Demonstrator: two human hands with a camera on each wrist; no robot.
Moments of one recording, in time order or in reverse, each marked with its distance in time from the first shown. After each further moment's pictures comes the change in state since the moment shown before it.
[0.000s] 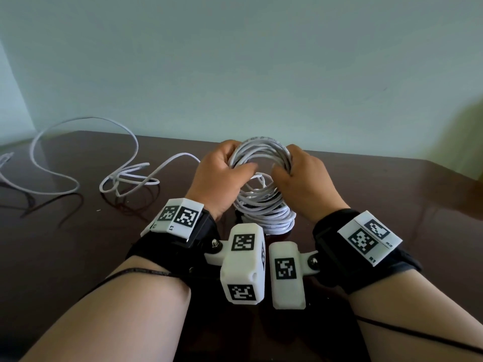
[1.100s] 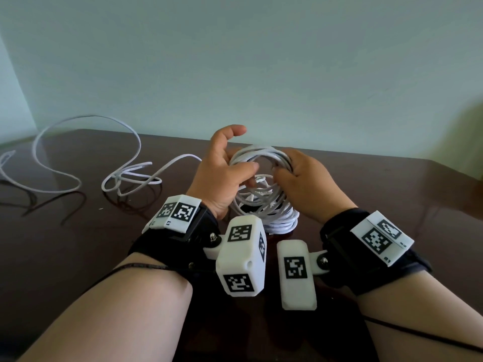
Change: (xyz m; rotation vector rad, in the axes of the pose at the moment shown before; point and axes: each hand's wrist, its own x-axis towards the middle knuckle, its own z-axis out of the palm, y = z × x) left_hand 0.001 -0.003 -0.001 -0.322 -0.031 -0.046; right_hand -0.005 -0.007 -0.003 0.137 -0.112 0.036
